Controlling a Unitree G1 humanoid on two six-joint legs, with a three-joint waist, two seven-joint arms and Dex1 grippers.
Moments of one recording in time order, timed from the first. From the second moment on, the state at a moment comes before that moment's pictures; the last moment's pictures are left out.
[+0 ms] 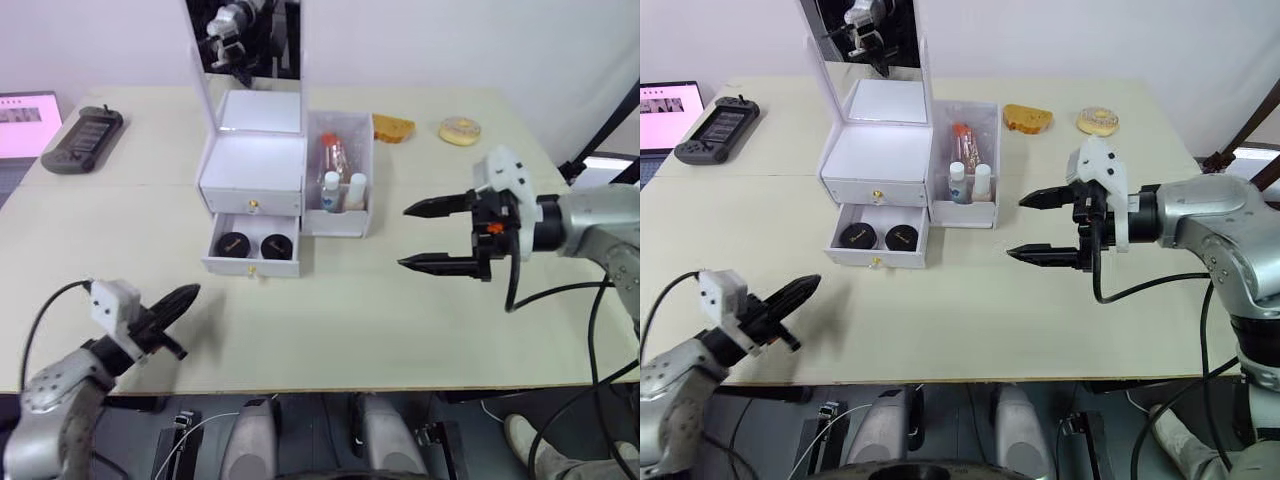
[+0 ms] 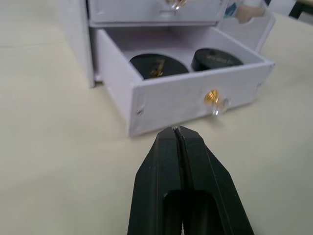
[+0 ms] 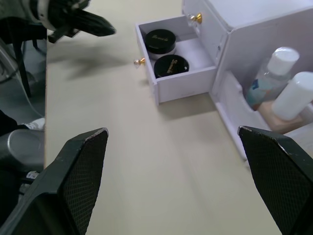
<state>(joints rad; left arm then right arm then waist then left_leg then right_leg) 0.20 0.41 0.36 -0.33 -0.46 0.30 -0.79 -0.56 -1.00 -0.05 -0.38 0.71 0.85 1.08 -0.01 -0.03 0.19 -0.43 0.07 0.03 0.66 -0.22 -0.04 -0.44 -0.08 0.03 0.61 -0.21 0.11</state>
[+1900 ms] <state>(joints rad) -0.22 0.53 0.20 0.04 -0.40 0.33 -0.76 -0.46 -0.98 -0.24 -0.28 0.84 0.96 0.92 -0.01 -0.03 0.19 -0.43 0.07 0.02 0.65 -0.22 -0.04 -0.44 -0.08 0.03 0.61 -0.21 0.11</state>
